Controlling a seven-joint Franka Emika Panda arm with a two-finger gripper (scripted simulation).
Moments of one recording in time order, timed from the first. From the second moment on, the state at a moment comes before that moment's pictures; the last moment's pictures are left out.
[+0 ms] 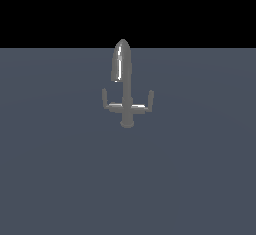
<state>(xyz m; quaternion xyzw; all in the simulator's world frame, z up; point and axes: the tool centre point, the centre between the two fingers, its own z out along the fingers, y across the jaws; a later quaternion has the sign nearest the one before) -0.211 -0.013 0.489 0.99 0.14 -0.04 0.07</state>
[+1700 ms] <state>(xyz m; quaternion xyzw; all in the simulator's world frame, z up) -0.096 -0.012 0.435 0.72 0.59 -0.33 0.17</state>
